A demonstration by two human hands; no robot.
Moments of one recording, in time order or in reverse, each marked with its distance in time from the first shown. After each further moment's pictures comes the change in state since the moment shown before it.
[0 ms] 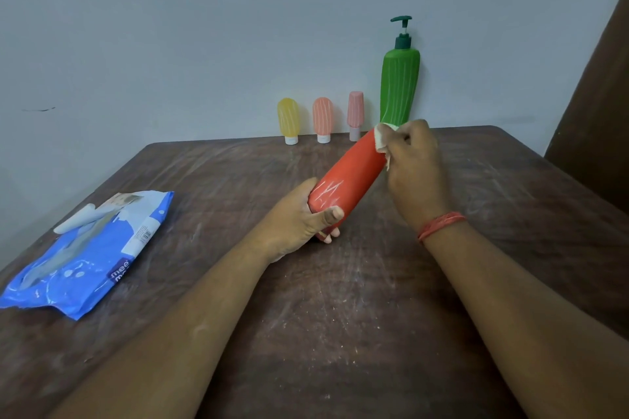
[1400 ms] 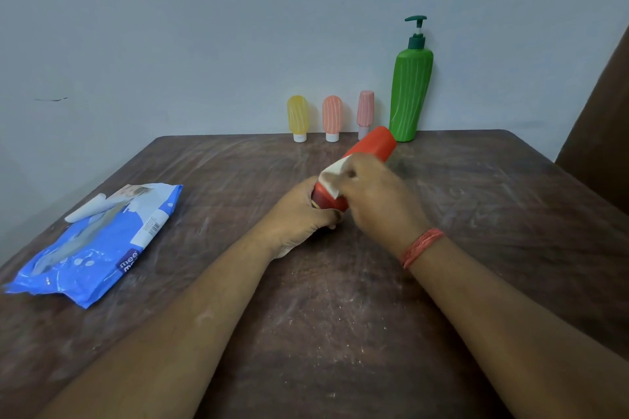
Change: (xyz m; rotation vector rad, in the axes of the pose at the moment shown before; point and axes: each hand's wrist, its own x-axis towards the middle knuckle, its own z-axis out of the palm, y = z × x) left_hand 0.007 -0.004 -0.003 -0.074 0.098 -0.011; right_hand -0.029 -0.048 -0.003 -0.151 -0.395 -0.476
